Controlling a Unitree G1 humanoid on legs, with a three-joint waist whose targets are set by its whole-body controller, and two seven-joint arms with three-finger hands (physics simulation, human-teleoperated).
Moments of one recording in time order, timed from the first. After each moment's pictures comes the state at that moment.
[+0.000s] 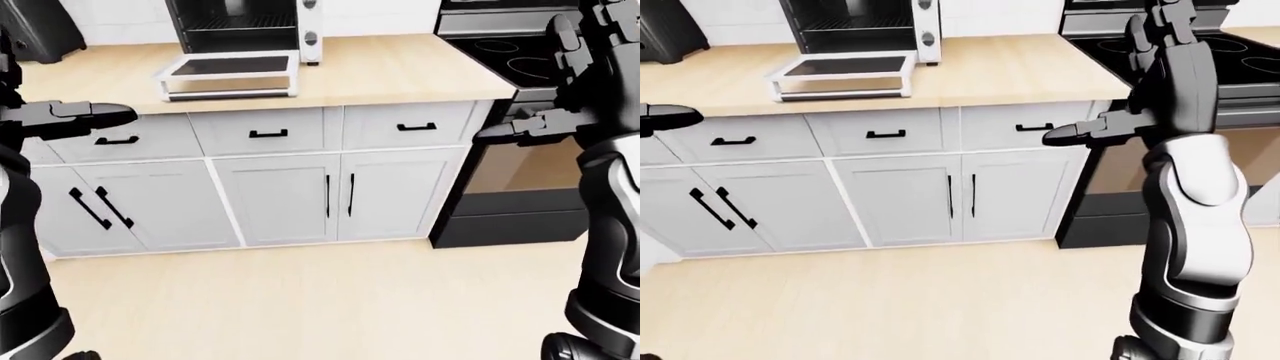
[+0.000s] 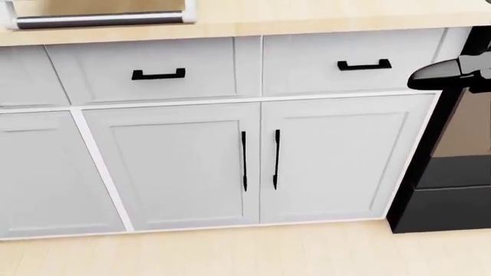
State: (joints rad) left arm -0.59 0.68 0.46 -0.15 -0.27 0.48 0.03; right arm -0.59 -0.53 -0.35 -0.33 0.18 0.51 0.16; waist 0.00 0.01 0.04
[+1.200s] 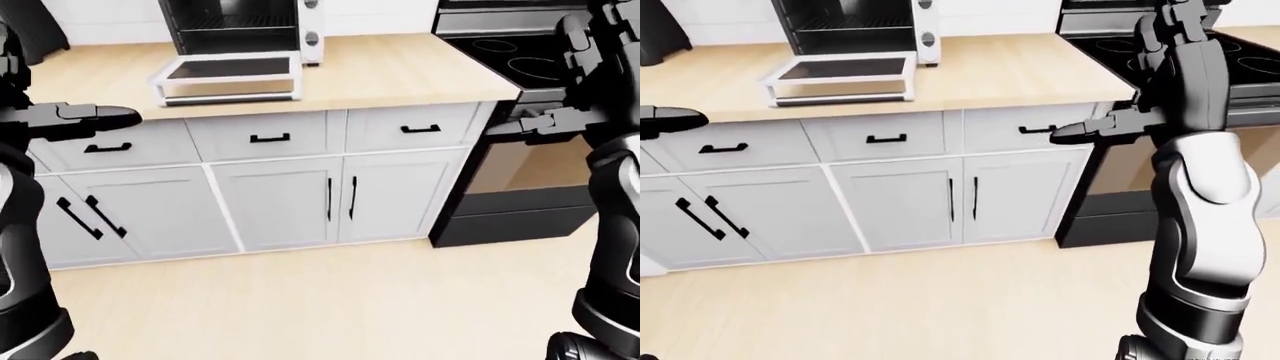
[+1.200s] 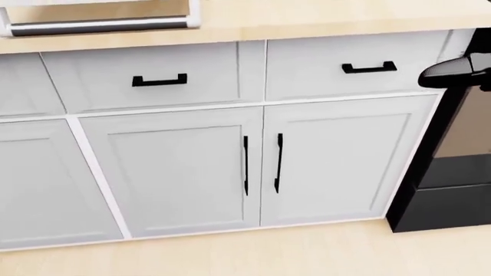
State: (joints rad) left arm -0.59 0.69 0.44 -0.14 -0.28 0.49 0.01; right arm -0.59 -0.55 -0.37 -0.32 0.18 0.53 0.16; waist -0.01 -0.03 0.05
